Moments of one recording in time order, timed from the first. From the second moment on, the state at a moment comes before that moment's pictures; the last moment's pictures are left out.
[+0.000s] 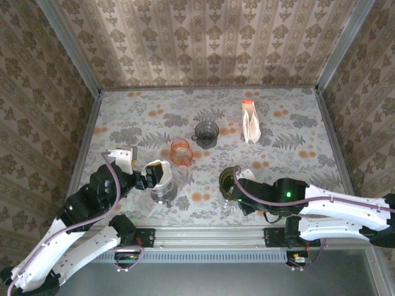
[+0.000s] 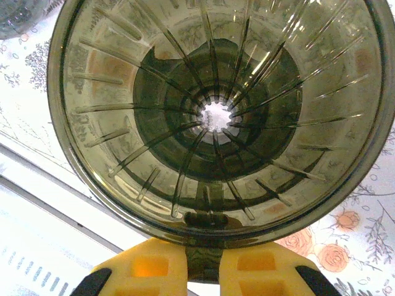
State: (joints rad) left arm -0.83 0.46 0.83 -0.79 -0.26 -0.43; right arm 1.25 0.97 0.92 -1.10 0.31 0.74
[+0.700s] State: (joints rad) left arm -0.83 0.46 0.87 -0.79 -0.27 -0.43; right arm 1.25 1.16 1.00 -0.93 0.22 0.67
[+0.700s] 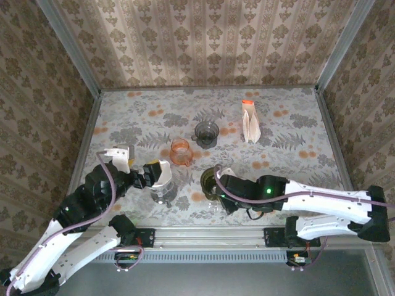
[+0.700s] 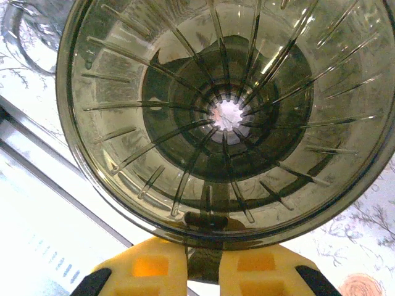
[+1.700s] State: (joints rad) left arm -0.83 0.46 0.88 -0.79 -0.26 -0.43; right arm 1.21 1.11 1.05 -0.95 0.20 0.62
